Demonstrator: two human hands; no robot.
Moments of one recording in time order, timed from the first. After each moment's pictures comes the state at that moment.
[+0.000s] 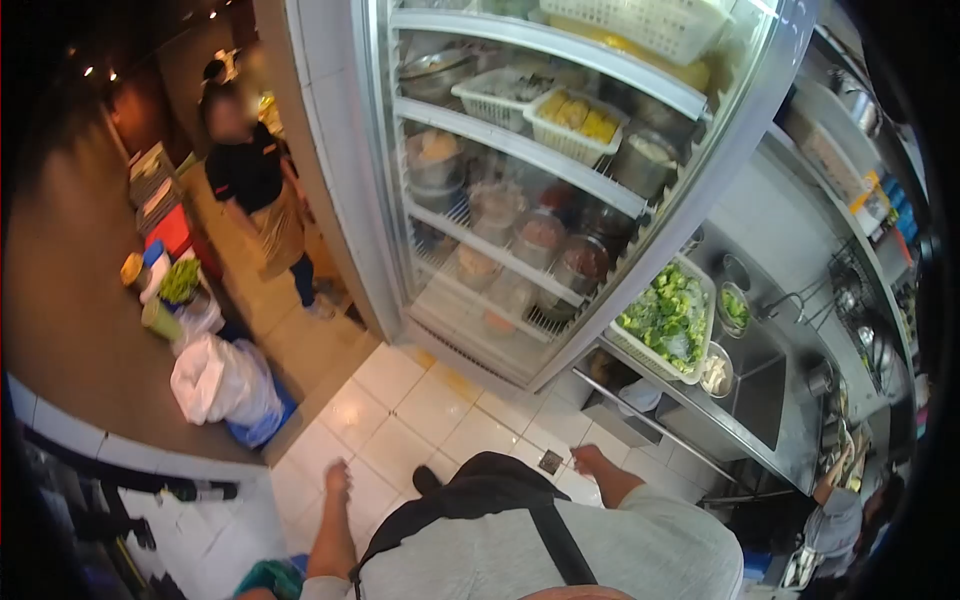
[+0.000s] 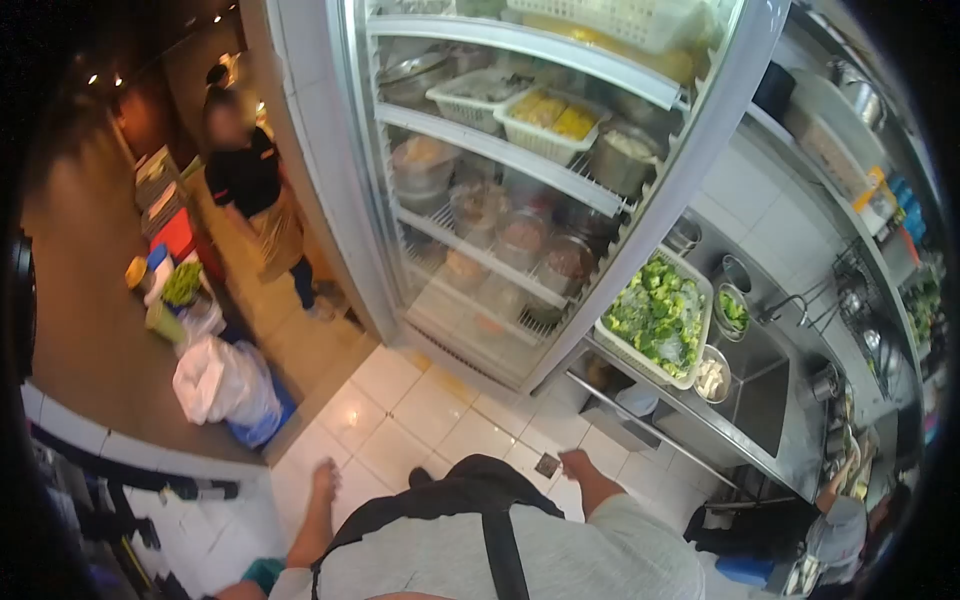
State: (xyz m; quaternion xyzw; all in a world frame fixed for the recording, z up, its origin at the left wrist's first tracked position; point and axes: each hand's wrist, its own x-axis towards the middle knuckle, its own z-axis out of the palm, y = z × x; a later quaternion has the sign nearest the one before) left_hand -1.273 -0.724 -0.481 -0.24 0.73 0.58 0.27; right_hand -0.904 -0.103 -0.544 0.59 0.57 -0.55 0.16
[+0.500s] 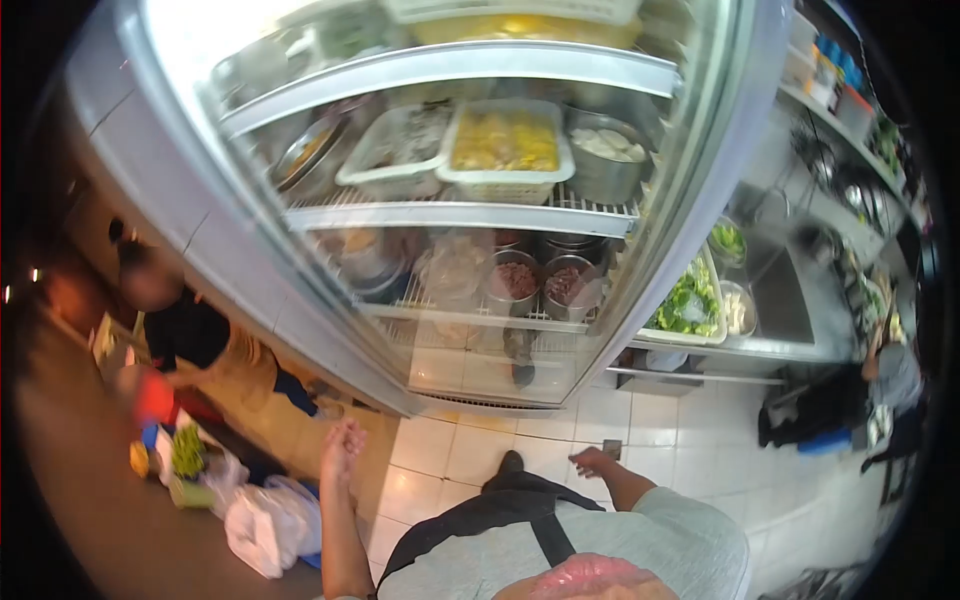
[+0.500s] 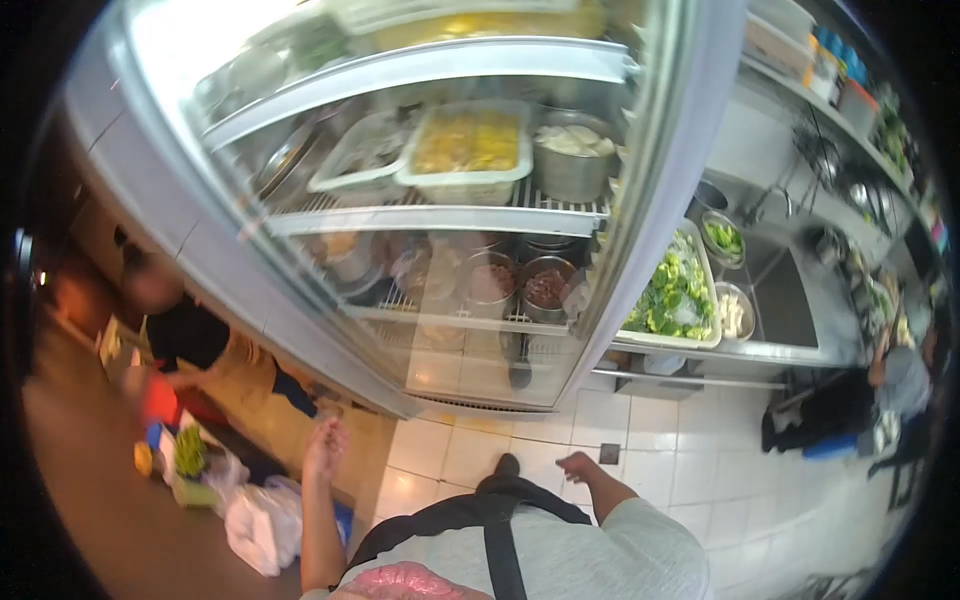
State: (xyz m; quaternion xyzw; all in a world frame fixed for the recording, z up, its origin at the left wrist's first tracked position) left_hand -1.610 -0.488 -0.287 0.03 0.61 0.69 0.38; right_hand -1.074 -0.188 -0.558 0.62 0.48 -0.60 0.18
